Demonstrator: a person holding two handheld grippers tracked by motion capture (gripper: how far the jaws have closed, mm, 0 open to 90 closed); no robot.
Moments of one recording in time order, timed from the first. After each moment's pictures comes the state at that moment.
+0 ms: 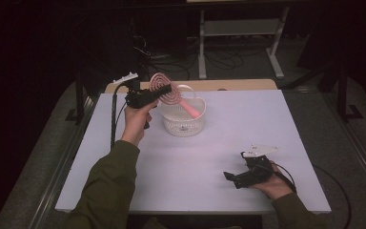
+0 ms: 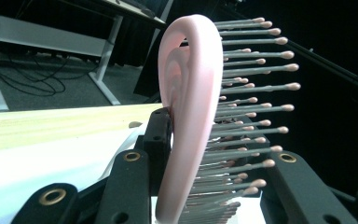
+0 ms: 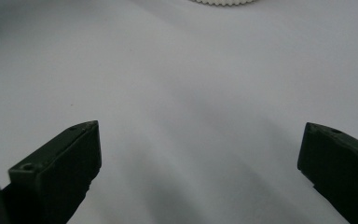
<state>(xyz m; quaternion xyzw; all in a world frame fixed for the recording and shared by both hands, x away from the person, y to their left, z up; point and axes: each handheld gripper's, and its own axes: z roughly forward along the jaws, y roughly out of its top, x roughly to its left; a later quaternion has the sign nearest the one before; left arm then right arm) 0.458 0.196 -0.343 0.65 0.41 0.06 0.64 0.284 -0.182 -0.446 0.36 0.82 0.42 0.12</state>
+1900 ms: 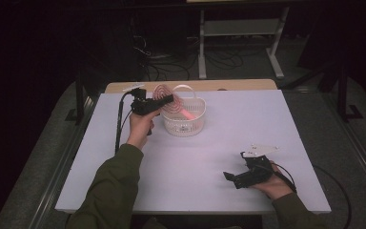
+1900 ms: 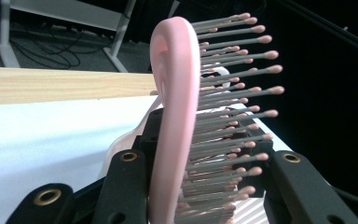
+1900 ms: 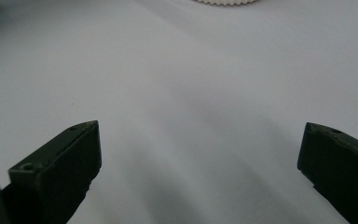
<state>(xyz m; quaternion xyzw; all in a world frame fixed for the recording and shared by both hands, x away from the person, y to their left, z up) 0.469 0.195 -0.384 0.67 0.44 0.05 0.60 0.284 -0.182 -0.446 0.36 0.83 0.42 0.12</state>
